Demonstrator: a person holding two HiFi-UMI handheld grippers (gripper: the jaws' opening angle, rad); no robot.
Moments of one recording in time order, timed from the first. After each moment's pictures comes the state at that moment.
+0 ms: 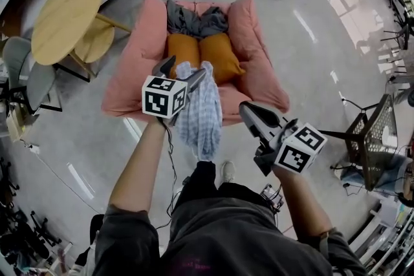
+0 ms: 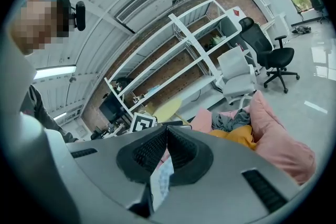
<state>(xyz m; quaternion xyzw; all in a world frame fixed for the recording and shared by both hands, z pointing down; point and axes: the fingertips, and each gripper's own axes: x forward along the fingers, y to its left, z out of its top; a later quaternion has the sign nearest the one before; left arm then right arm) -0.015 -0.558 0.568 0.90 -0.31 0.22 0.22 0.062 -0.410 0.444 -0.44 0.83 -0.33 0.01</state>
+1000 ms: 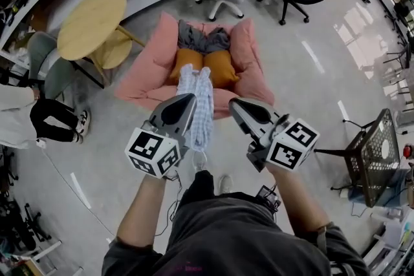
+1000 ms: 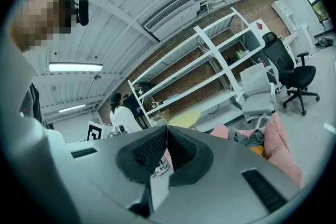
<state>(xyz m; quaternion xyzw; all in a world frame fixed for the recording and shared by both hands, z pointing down) -0.031 -0.372 0.378 0.93 -0.32 0.06 0.15 0.048 -0.340 0.345 -0.38 0.89 -0.24 0.04</state>
